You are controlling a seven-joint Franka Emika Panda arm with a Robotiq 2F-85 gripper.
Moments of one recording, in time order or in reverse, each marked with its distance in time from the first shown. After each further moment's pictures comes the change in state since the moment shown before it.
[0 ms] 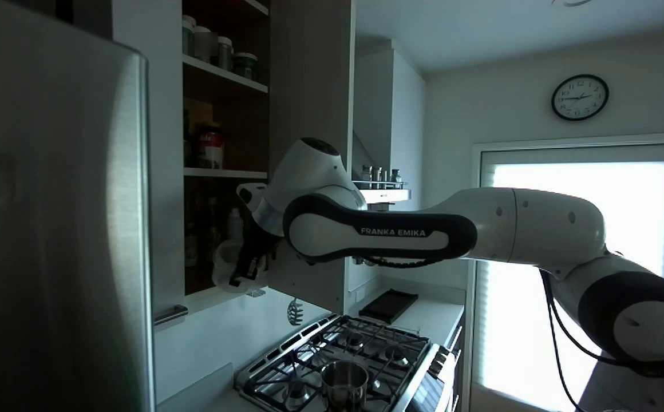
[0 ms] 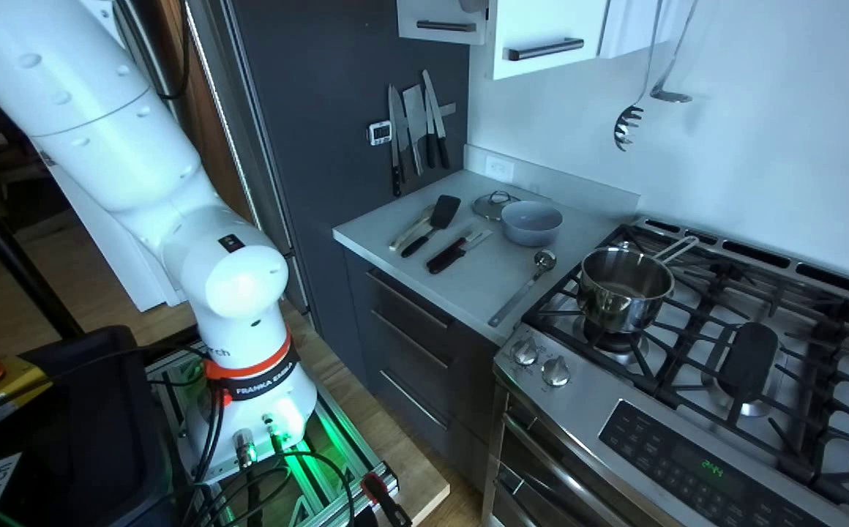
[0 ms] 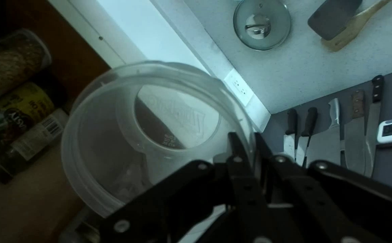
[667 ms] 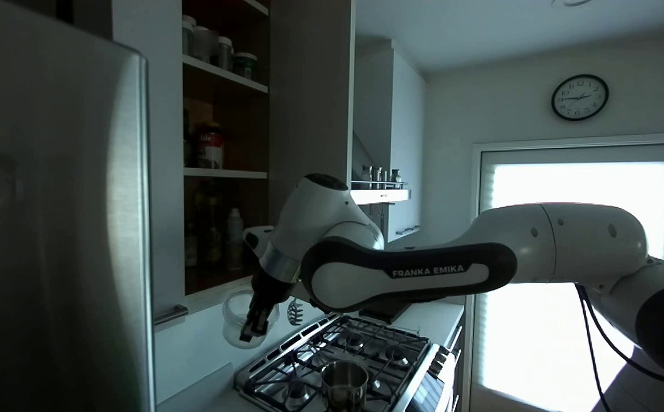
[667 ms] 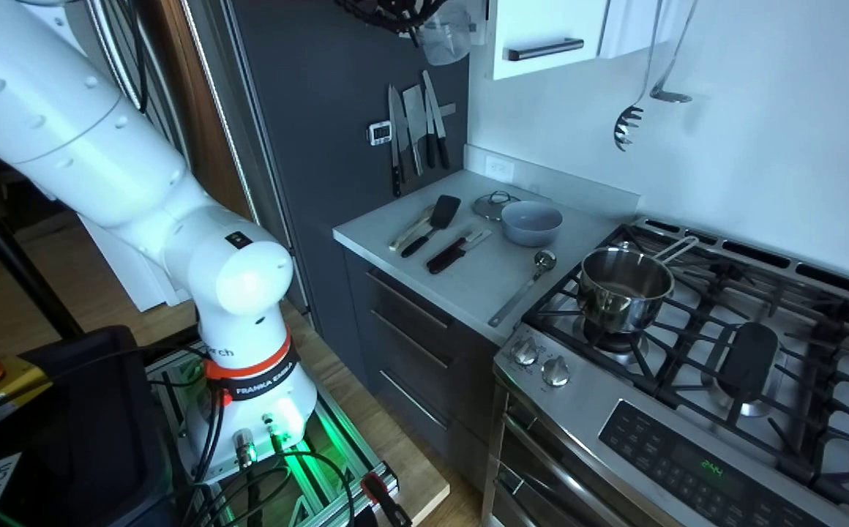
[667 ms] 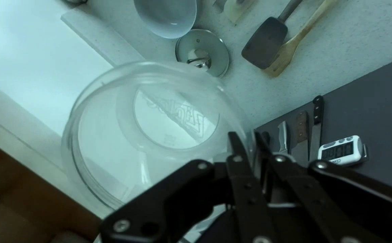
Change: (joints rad) arm 0.091 -0.138 -0.012 -0.273 0.028 0.003 0.153
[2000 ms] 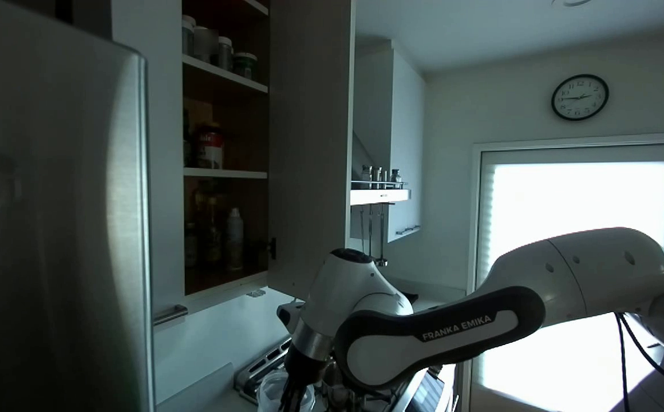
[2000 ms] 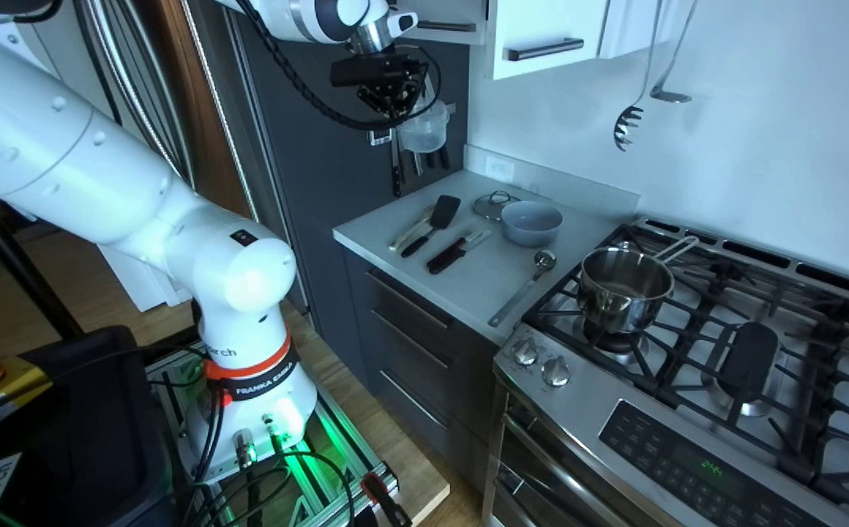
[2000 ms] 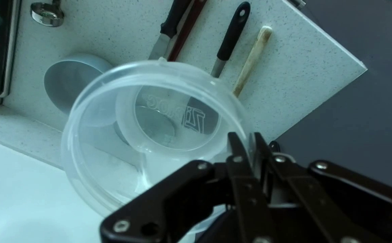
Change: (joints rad) arm 0.065 -0.139 -0.064 -0.415 0.179 0.129 0.096
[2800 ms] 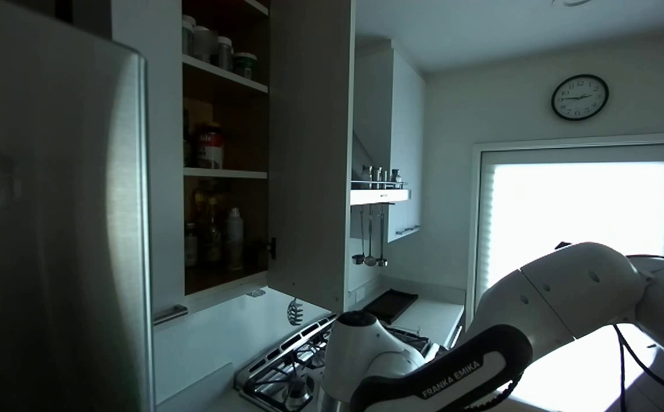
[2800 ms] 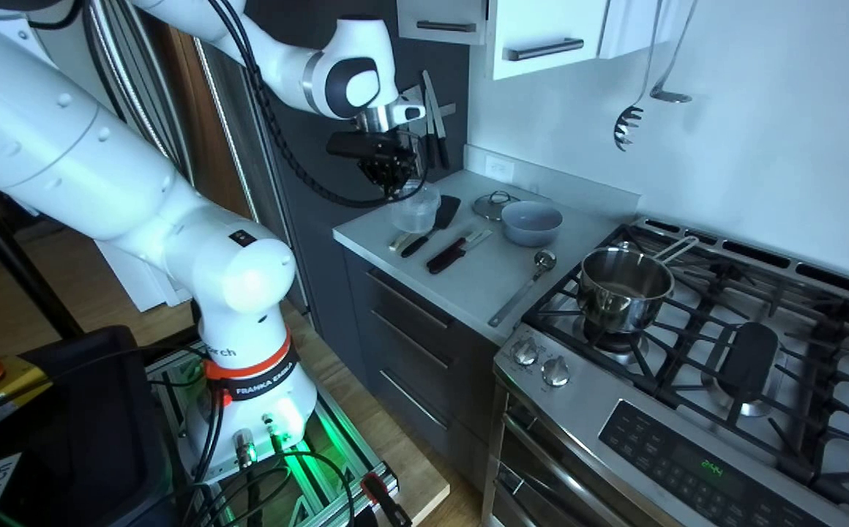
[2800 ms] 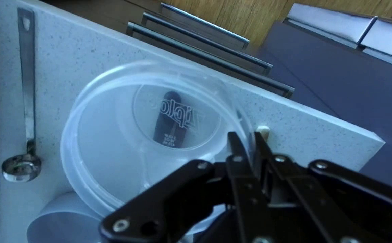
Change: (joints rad) arm -0.014 0.032 -0.031 -0.267 0.035 0.072 0.129
